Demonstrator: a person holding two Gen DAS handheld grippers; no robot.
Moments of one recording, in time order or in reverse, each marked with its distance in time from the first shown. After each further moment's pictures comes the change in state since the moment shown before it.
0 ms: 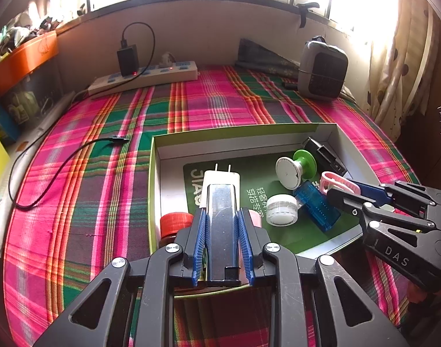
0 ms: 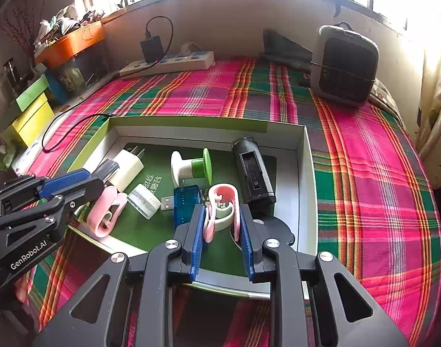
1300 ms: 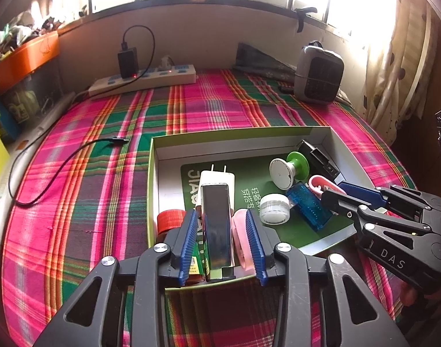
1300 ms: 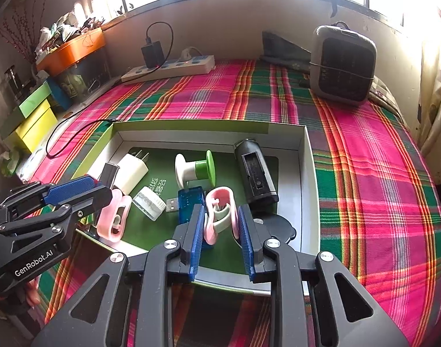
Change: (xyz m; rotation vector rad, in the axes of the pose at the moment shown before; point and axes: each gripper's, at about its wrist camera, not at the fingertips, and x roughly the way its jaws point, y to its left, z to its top) left arm -0.011 -0.001 -0.003 -0.013 -0.023 -0.012; right arm -0.006 0.000 -0.003 0.023 -0.022 0.018
